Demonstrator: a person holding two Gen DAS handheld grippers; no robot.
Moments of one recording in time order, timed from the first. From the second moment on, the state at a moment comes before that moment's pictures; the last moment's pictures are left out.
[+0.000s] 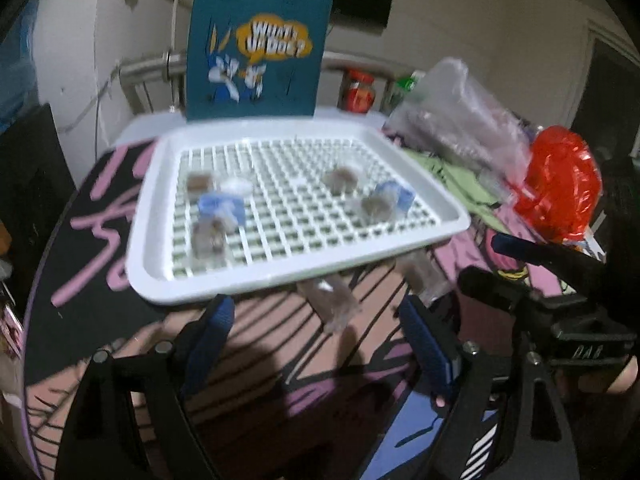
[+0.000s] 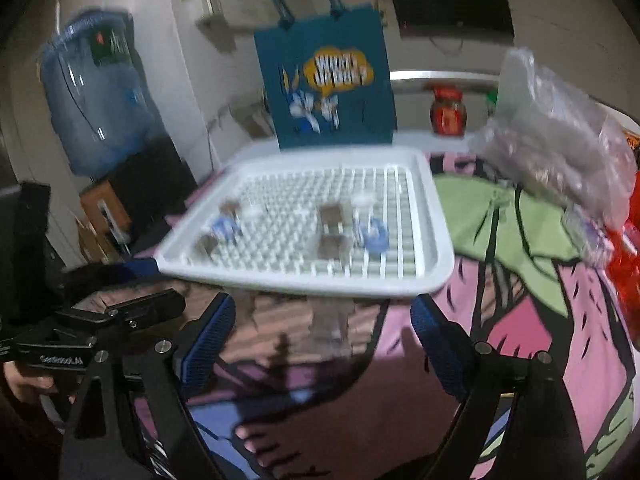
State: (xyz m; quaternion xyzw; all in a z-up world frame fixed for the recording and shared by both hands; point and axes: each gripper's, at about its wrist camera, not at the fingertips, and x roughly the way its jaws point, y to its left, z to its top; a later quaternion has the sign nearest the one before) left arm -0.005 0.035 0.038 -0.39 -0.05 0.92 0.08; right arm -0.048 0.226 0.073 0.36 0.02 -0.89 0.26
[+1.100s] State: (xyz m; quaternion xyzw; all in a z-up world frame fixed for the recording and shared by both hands) left arm 0.000 0.023 0.020 -0.41 -0.07 0.90 0.11; right arm -0.048 0.198 0.037 0.41 0.06 -0.88 0.25
